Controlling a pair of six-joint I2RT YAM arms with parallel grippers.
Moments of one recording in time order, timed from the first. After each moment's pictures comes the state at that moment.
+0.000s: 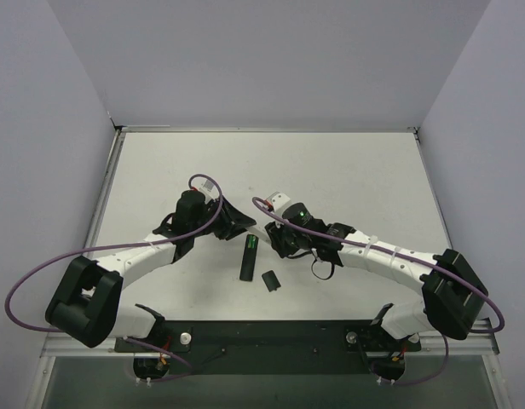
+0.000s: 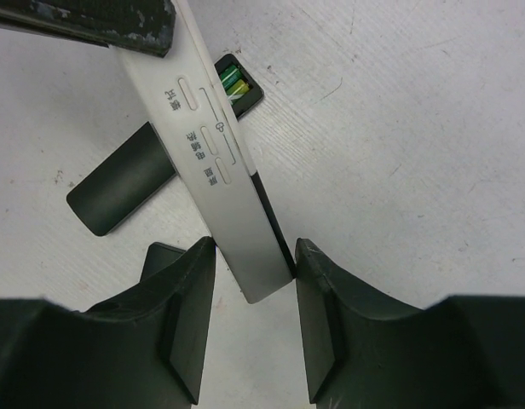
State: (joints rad) left arm -0.49 1.35 0.63 0.23 0.42 -1.20; right arm 0.86 1.38 0.82 -0.19 0.07 0.12
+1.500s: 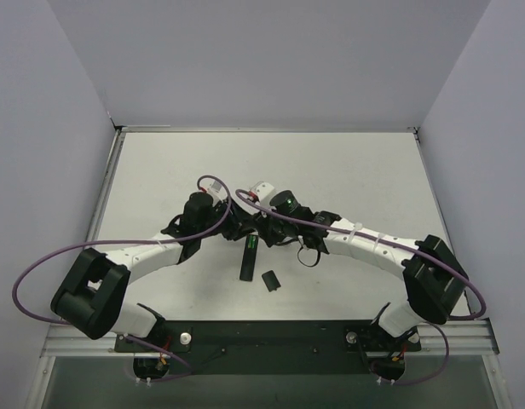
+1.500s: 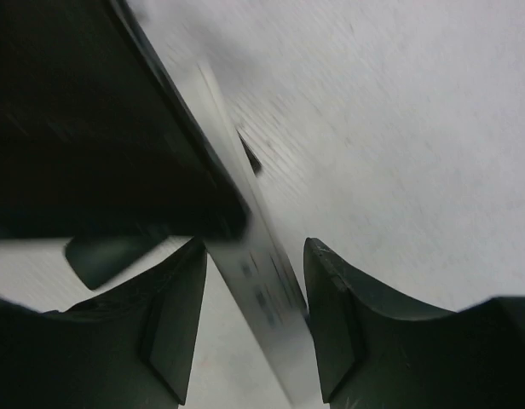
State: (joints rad) left arm -0.53 1.40 0.63 0.32 0.37 -1.21; right arm 0.85 1.51 0.94 -0.20 0.08 0.00
